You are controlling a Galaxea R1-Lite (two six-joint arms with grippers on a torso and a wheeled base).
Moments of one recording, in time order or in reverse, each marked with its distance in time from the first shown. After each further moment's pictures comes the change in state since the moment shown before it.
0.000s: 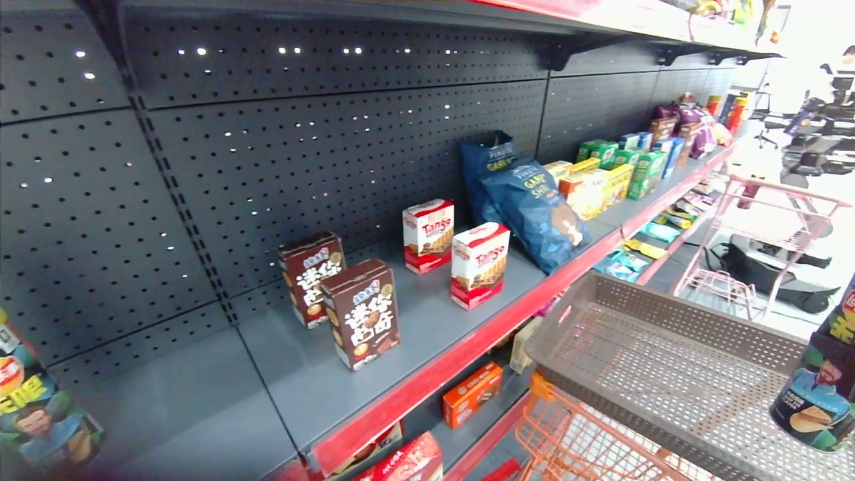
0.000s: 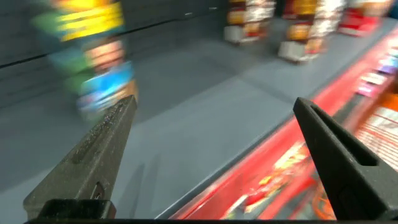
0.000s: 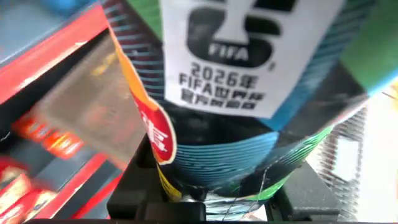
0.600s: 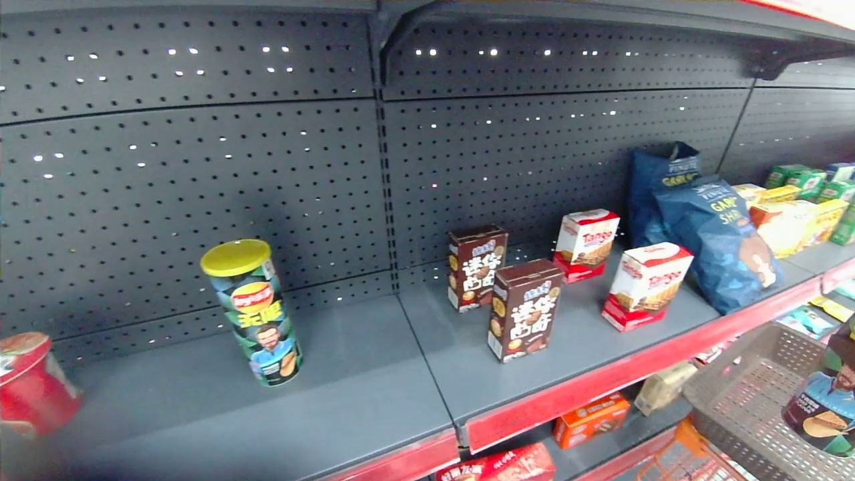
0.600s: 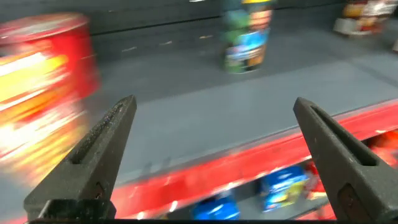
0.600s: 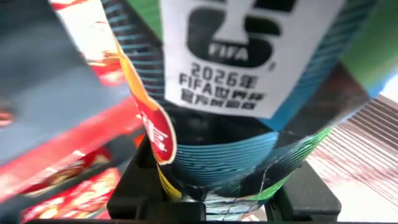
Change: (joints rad) left arm 0.000 0.000 0.000 0.000 0.000 0.000; right arm -0.006 -0.073 0.021 0.002 -0.011 0.000
